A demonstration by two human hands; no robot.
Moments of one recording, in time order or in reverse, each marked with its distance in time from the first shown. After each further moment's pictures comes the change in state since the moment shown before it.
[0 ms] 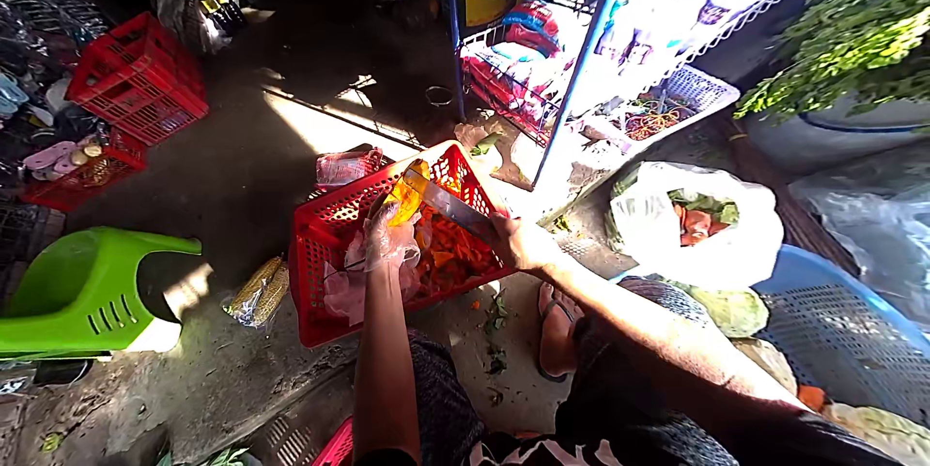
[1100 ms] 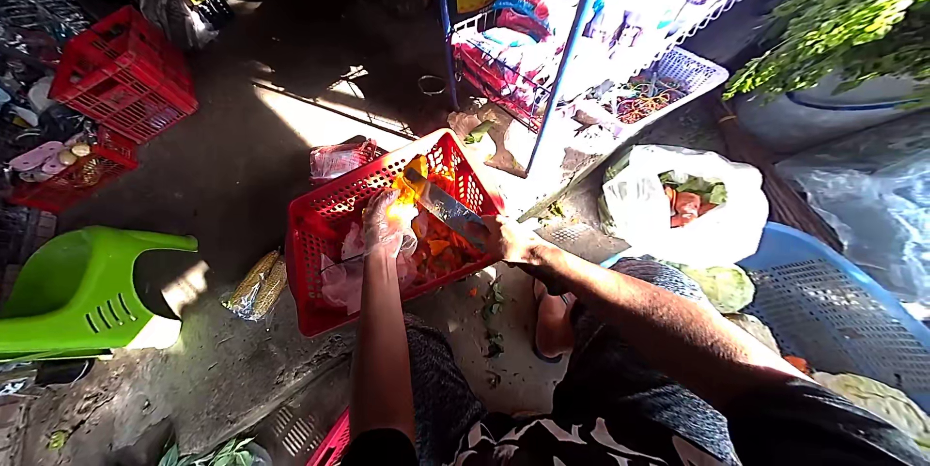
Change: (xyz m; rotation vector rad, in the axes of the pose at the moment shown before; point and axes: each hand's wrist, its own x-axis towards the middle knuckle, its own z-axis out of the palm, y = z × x) left_hand 0.000 -0.005 0.000 0.180 0.048 -0.056; right_hand 0.003 0.004 0.016 0.190 -0.185 0.052
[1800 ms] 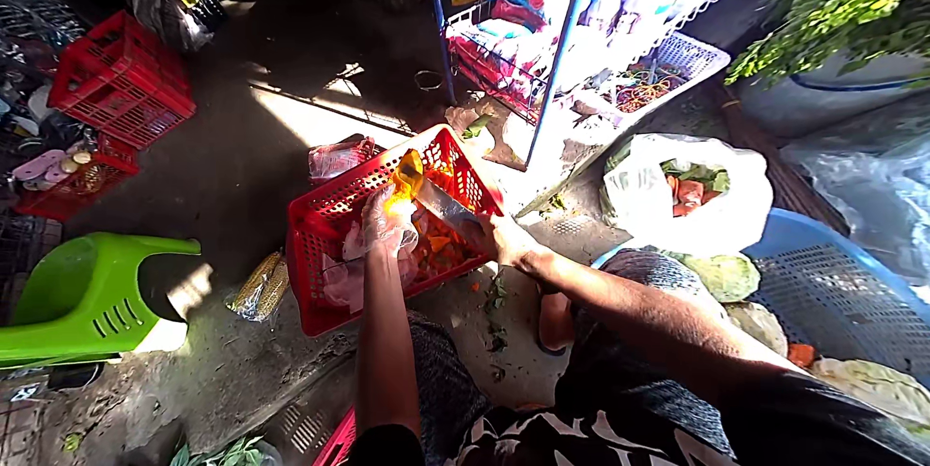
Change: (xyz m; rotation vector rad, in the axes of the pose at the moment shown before) left_hand 0.001 0.000 0.002 -0.028 -0.033 -0.018; right_hand -0.001 -0.004 0.014 -0.030 0.067 0.026
